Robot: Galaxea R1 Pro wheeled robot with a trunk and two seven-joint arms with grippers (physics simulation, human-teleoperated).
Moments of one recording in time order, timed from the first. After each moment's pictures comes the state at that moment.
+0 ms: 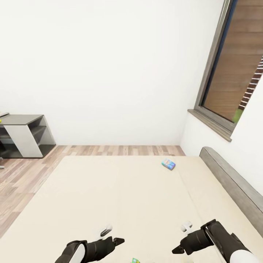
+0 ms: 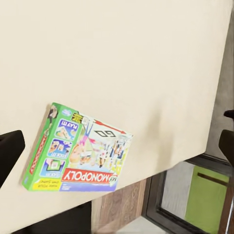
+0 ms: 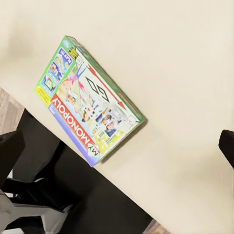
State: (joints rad) left arm -0.30 -0.01 -0.11 -0.75 0.56 0.66 -0.39; right arm -0.53 -0.21 0.01 -0.51 0.40 0.51 1.03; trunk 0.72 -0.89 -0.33
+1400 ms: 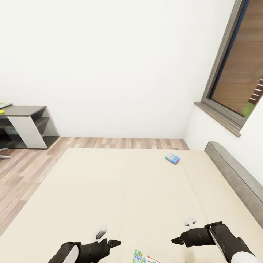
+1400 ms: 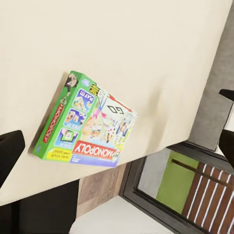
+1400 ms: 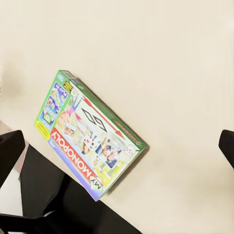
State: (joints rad) left arm -0.38 0.04 -0.10 -0.54 0.53 0.66 -0.60; right arm -0.52 -0.20 -0.18 -0.51 0.40 0.46 0.99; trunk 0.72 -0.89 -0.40
